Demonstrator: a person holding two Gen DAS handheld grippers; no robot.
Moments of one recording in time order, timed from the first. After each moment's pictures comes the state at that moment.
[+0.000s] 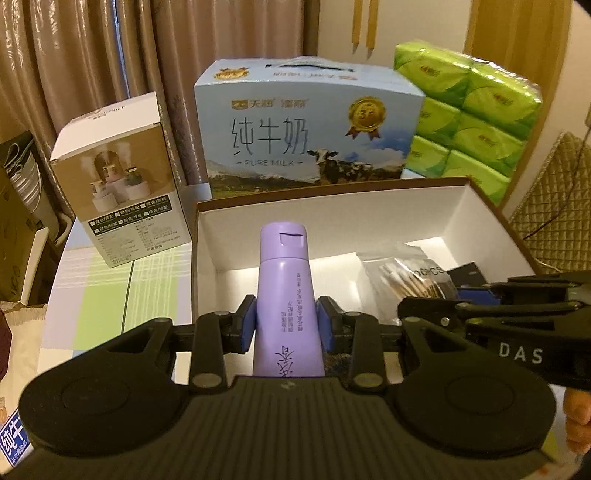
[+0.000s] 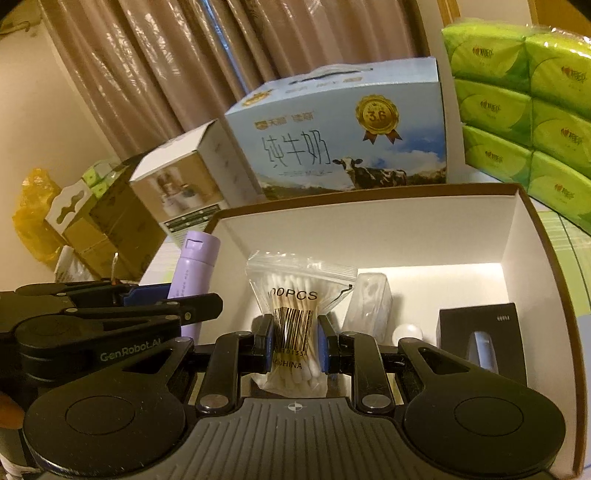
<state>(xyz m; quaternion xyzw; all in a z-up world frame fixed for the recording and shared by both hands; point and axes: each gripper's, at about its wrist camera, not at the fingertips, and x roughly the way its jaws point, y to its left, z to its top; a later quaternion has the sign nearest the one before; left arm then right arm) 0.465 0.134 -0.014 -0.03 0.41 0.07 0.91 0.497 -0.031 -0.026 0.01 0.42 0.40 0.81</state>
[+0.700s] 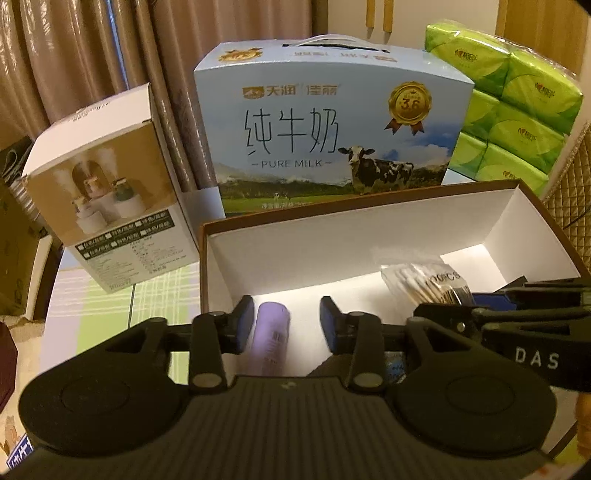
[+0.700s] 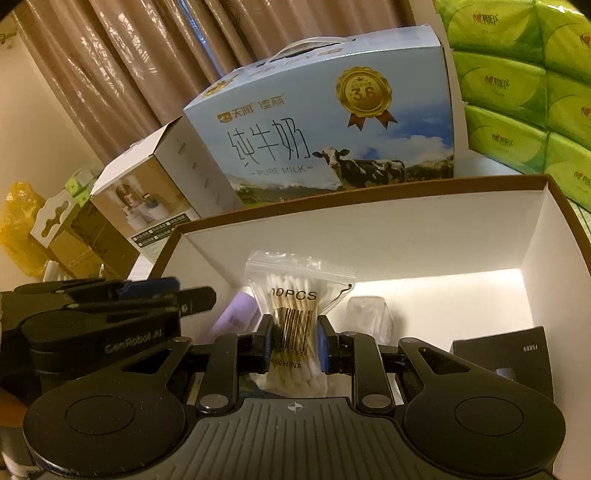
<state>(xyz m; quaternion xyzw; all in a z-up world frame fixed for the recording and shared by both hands) 0.516 0.160 -0.040 -0.02 0.42 0.08 0.90 0.542 -0.004 -0.057 0.02 0.44 0.38 0.81</state>
